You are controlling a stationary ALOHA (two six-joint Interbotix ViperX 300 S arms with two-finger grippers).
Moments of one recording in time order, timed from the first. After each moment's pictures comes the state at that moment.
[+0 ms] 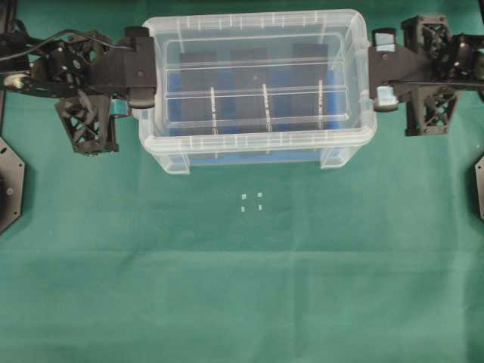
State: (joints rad) left arm 0.30 -0.34 0.67 0.02 0.81 0.21; right arm -0.38 -0.39 0.76 -0.17 0.71 -0.23
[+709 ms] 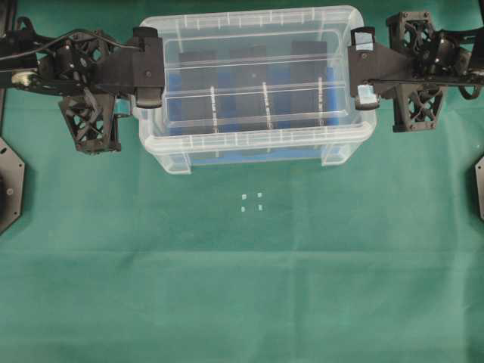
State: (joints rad) left arm 0.31 -0.31 0.65 0.03 0.81 0.22; right arm -0.37 -0.32 0.71 -0.17 0.70 -0.23
